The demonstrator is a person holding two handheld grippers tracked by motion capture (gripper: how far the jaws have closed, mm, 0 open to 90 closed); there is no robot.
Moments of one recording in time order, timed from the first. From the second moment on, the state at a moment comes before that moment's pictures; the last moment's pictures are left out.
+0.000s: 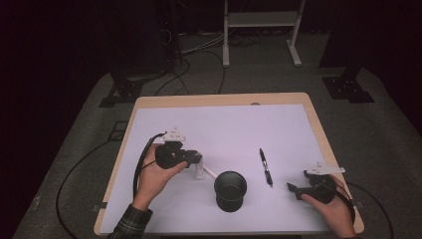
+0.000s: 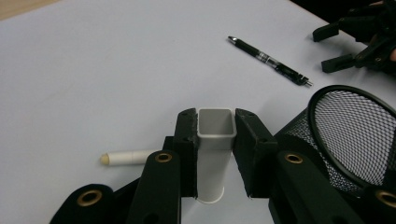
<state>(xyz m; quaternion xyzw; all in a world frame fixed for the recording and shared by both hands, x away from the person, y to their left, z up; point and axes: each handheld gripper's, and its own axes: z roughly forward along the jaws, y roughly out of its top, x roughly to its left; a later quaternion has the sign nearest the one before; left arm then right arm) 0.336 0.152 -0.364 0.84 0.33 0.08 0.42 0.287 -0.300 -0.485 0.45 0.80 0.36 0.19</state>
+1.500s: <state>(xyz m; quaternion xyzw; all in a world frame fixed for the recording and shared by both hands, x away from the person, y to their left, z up) 0.299 0.115 -0.309 0.84 0.23 0.09 0.48 0.287 -0.300 -0.484 0.45 0.80 0.36 0.19</state>
